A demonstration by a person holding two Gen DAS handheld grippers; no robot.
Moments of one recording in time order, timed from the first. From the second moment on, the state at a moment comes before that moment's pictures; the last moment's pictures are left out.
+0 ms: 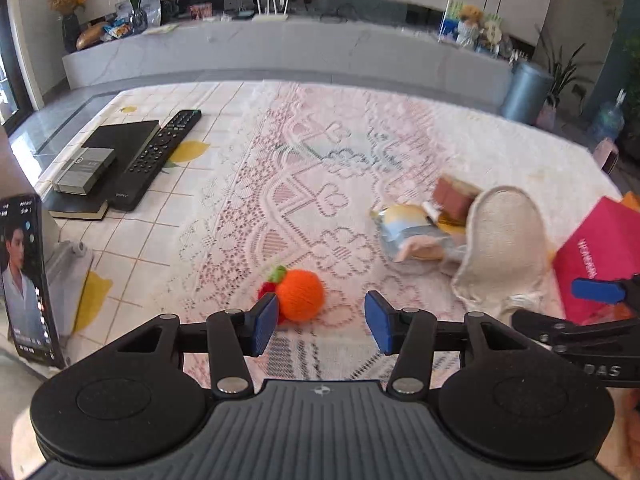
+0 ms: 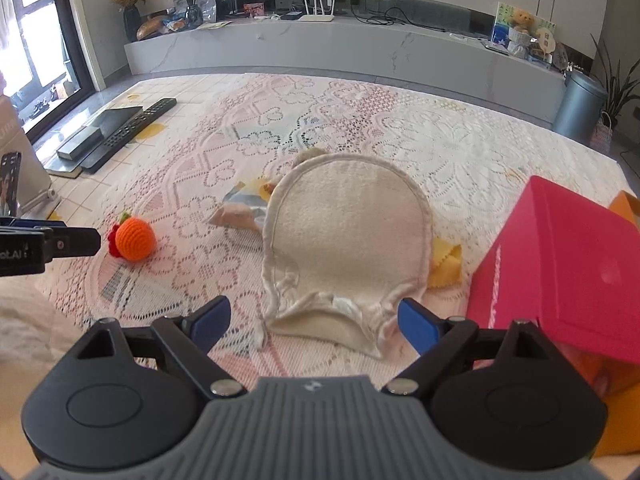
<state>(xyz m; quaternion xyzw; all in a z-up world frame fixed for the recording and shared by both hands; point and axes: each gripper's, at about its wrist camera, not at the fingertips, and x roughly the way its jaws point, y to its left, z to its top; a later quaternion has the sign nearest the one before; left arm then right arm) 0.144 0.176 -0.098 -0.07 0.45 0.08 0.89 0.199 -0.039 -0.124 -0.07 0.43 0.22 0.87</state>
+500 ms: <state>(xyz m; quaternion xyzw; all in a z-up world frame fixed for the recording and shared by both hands) 0.201 0.197 -0.156 -0.09 0.53 0.12 0.84 0.241 -0.024 -0.161 -0.08 0.49 0.19 0.85</state>
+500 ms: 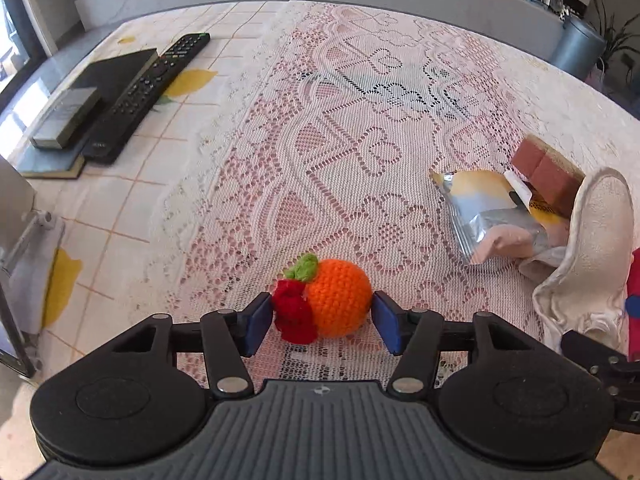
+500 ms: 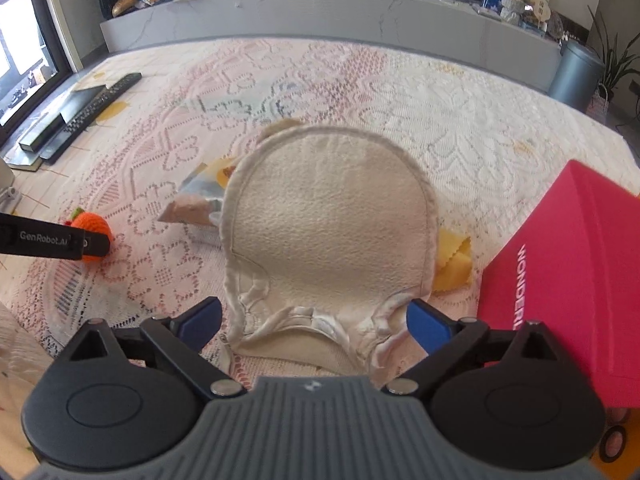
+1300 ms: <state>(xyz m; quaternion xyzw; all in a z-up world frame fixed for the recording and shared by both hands) 0.153 0.135 -0.129 -0.16 0.46 0.03 0.87 0.226 -0.038 -0.166 -0.04 0.48 0.17 0.86</state>
